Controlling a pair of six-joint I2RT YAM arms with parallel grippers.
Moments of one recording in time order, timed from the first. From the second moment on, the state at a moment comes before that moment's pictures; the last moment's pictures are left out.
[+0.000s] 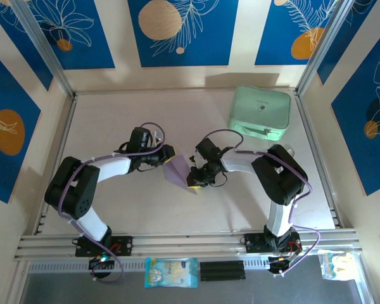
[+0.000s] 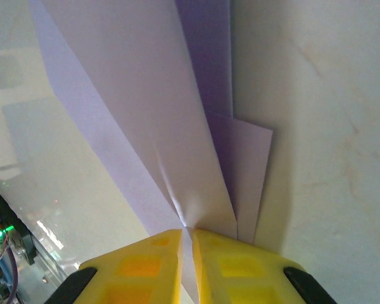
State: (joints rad) left arm -0.42 1.65 0.79 0.14 0.56 -0.89; right arm 0.66 1.83 0.96 -0.39 -0.57 0.53
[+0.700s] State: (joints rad) left arm -0.49 1.77 0.73 0.27 0.58 -0.89; right arm 0.64 1.83 0.96 -0.40 -0.59 0.52
